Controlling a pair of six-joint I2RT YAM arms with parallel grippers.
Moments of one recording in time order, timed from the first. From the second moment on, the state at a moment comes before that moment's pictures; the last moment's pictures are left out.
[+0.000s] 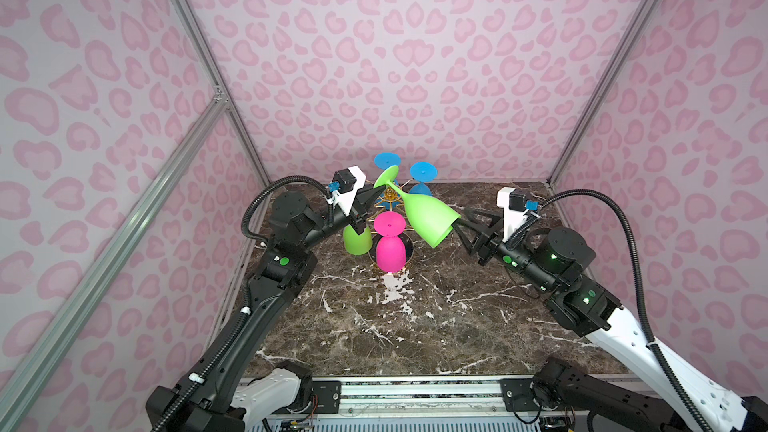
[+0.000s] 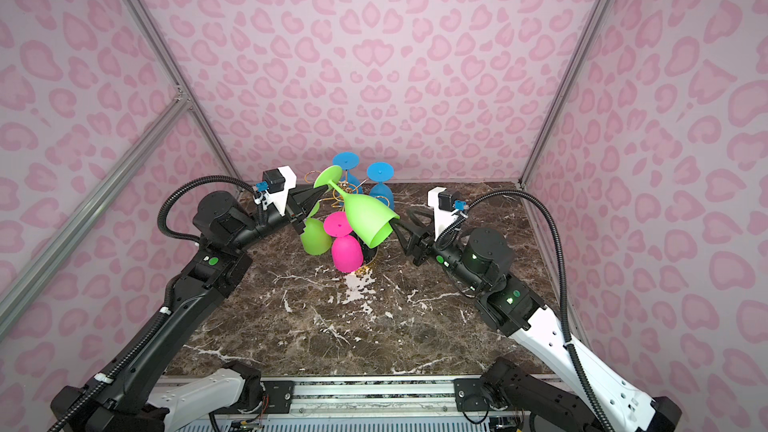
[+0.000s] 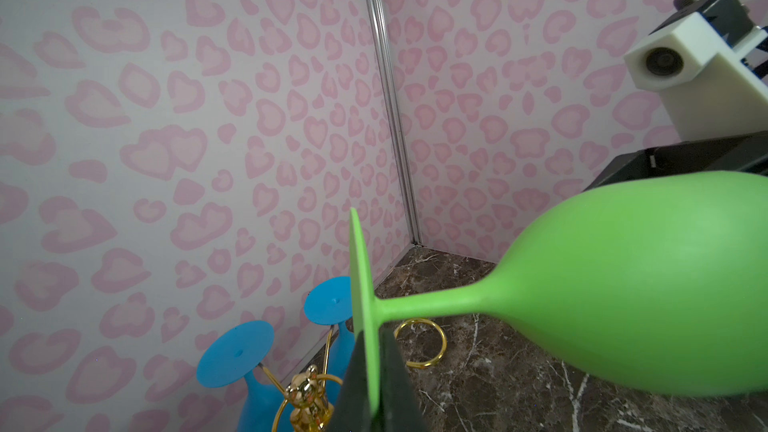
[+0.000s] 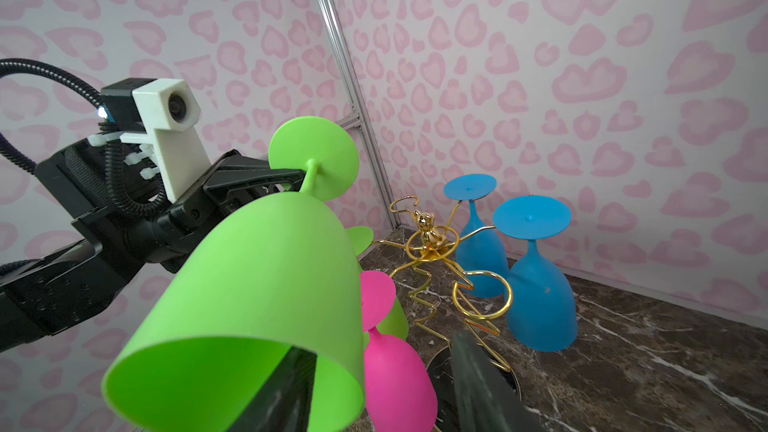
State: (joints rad) left arm -0.38 1.11 1.12 0.12 0.57 0.13; right arm 0.71 0.92 0.99 -0.01 -0.11 0.33
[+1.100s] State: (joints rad) left arm -0.36 1.16 1.17 0.11 0.51 0.03; right arm 0.73 1.15 1.23 -0.03 -0.13 0.35
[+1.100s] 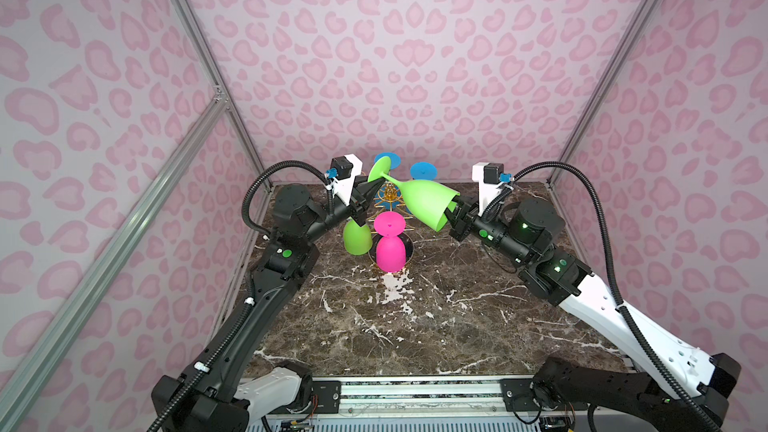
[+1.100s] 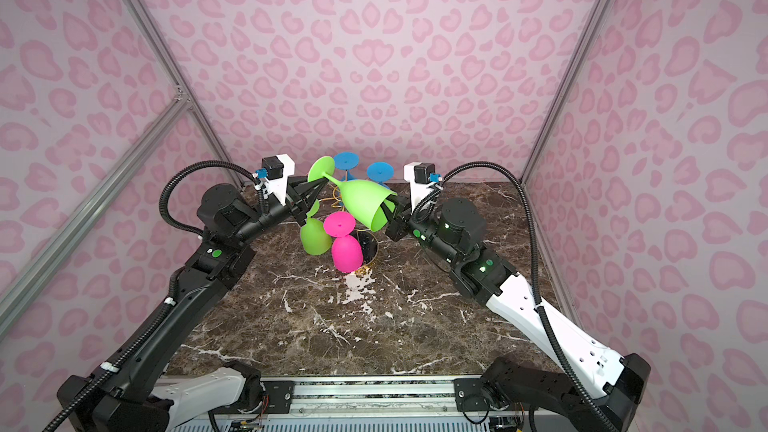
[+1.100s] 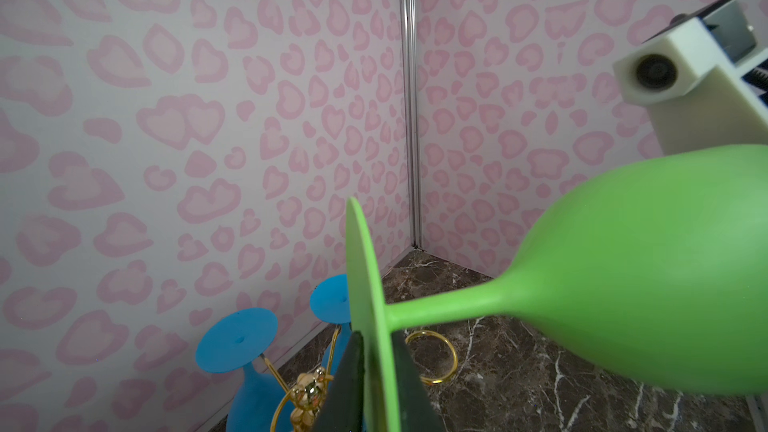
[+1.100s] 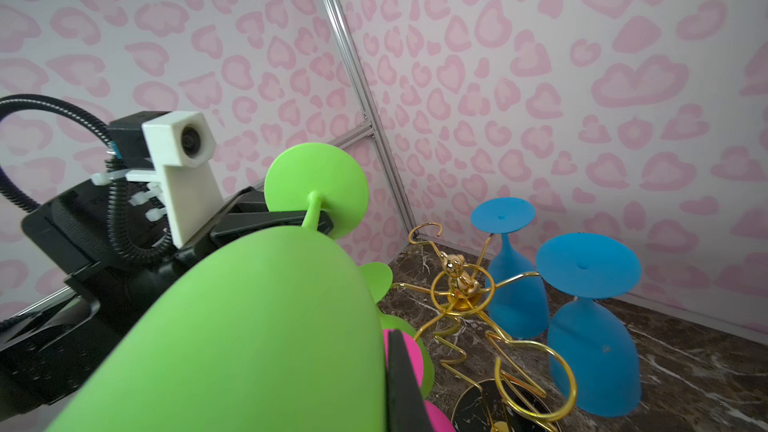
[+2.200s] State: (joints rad) left arm -0.06 0.93 0.89 0.17 -0.11 -0.08; right arm 0.22 1.64 2.09 -1.06 -0.07 0.08
